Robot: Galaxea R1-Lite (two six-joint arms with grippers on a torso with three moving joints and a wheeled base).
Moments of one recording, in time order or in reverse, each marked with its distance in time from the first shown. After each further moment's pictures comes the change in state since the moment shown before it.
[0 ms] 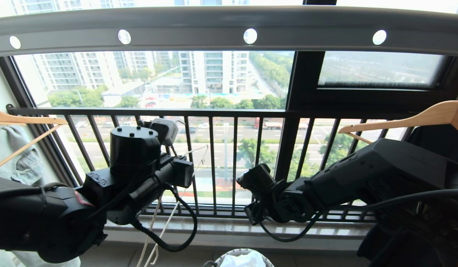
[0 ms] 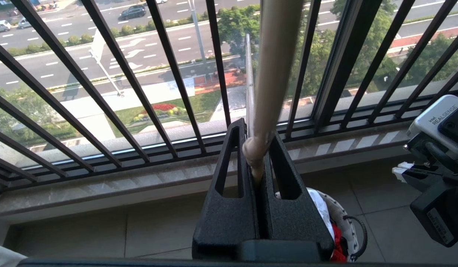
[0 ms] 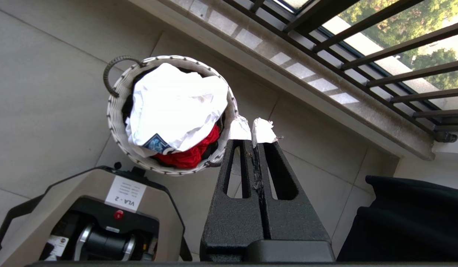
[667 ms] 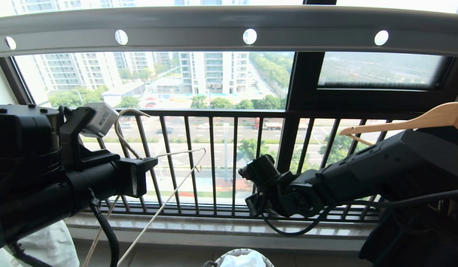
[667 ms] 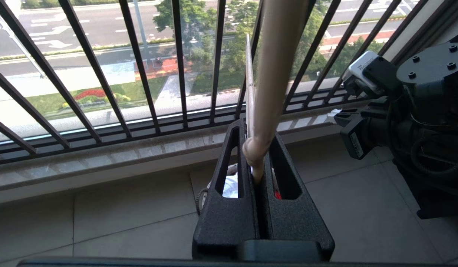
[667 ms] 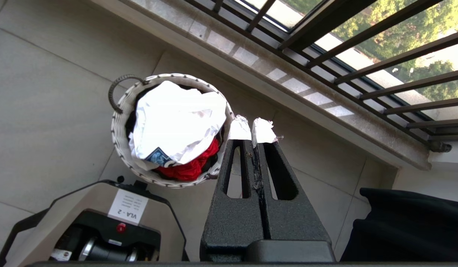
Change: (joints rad) left arm 0.103 -0.389 0.005 0.402 -0.289 -0.130; right arm -0.004 -0.063 0.000 0.001 -0.011 -0.009
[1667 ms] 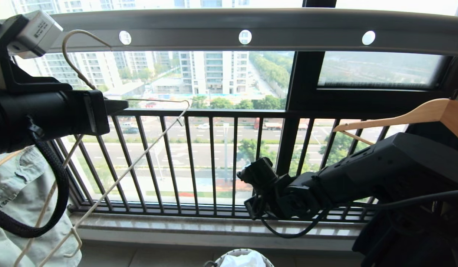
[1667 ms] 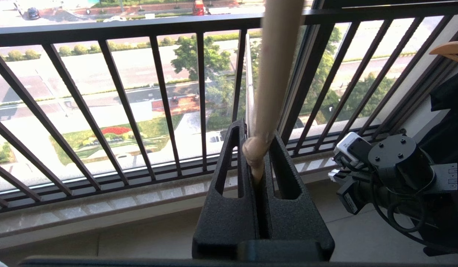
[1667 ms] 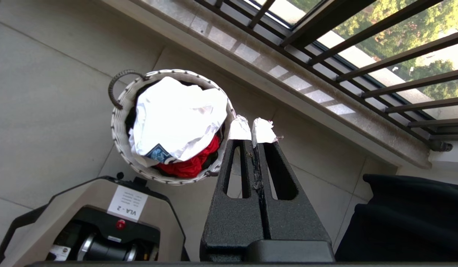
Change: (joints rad) left arm 0.102 -0.034 -0.348 0.242 -0.021 0.091; right arm 0.004 0.016 -0.001 0.000 0.002 -0.001
